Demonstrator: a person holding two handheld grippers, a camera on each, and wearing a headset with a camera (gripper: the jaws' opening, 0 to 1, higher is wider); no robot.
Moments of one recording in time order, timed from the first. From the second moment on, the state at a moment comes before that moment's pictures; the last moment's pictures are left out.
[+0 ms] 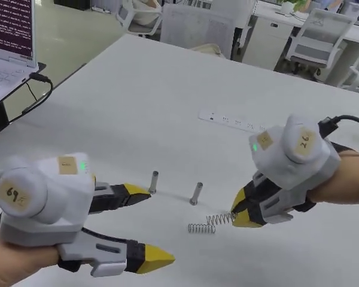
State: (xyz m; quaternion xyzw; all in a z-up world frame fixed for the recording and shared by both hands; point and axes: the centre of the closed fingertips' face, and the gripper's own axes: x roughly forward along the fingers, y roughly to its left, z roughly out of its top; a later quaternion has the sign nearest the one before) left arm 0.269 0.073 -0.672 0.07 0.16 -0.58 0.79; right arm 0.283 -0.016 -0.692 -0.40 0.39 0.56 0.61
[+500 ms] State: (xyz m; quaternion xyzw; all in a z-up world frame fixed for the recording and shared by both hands) left arm 0.279 0.058 -0.661 0.10 0.13 -0.60 0.78; right arm 0.280 0.027 -0.668 -0.42 0.36 0.58 0.59
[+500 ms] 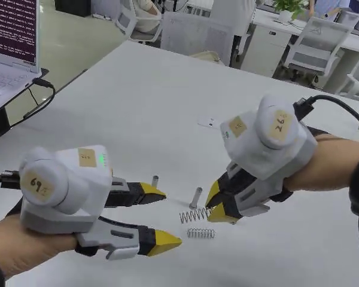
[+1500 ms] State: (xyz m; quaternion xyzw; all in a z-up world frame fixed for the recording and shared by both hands) left arm 0.279 0.050 -0.666 0.12 0.11 -0.60 0.78; right arm 0.273 0.040 -0.657 -0.43 0.35 0.59 0.59
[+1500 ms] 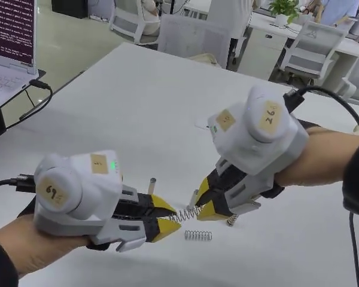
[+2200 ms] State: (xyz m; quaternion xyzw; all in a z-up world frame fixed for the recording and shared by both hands) left arm 0.280 0.051 -0.662 0.12 0.10 -0.60 0.78; right arm 0.270 0.059 -0.637 -0.44 0.34 0.60 0.58
